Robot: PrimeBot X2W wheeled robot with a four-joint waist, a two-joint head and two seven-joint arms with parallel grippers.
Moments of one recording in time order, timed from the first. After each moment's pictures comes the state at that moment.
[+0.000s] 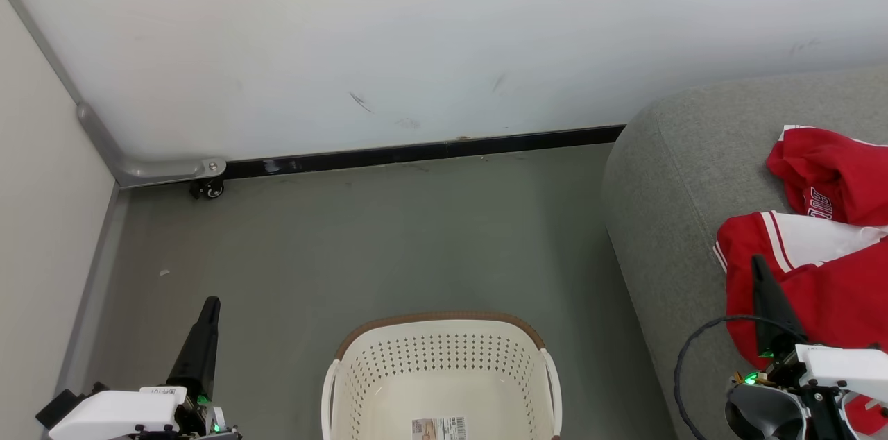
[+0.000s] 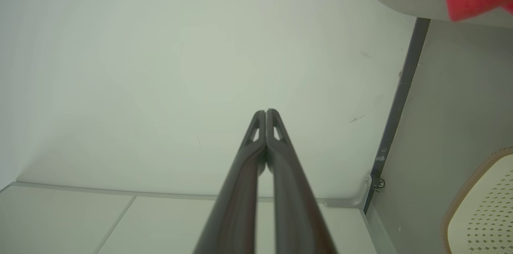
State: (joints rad) left arm -0.07 0.03 0.09 0.28 -1.60 -0.12 0.12; right arm -0.06 -0.04 -0.13 0.27 1.60 0.13 0.10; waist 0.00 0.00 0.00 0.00
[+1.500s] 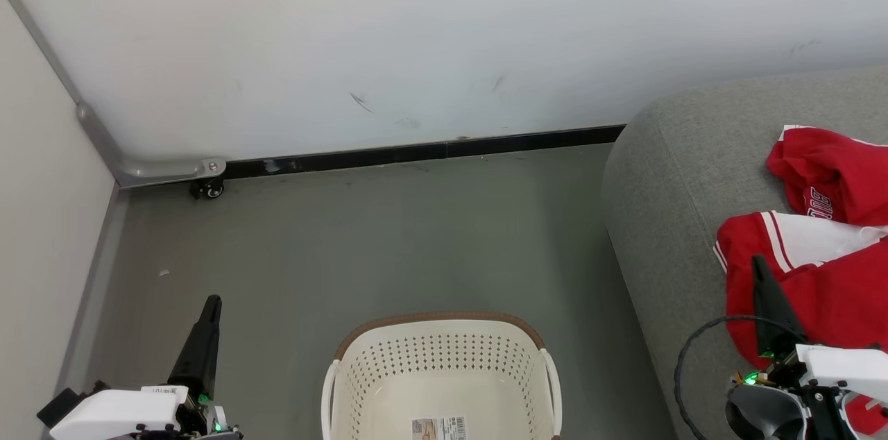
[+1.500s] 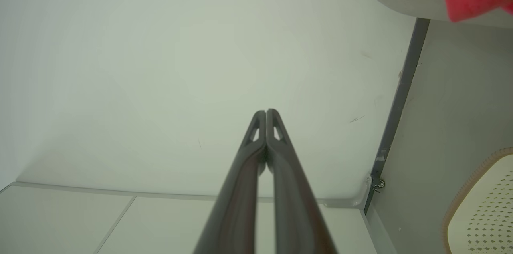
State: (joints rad) left arm -0.07 0.03 0.09 0.28 -1.60 -0.12 0.12; right arm -0.06 -0.04 -0.13 0.27 1.60 0.13 0.10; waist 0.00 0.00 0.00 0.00
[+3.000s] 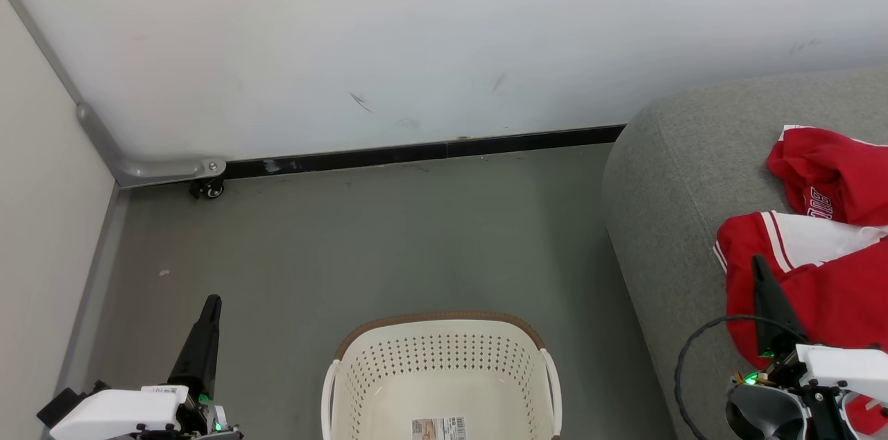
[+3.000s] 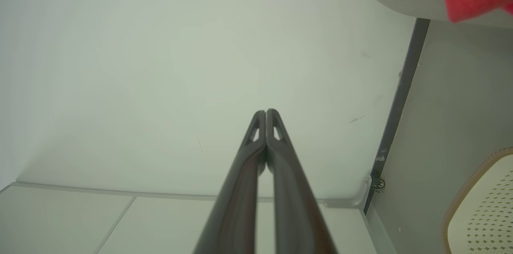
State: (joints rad) left arm -0.07 0.03 0.09 0.28 -1.60 -0.12 0.12; right arm -0.06 -0.04 -0.13 0.27 1.60 0.13 0.10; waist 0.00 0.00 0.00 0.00
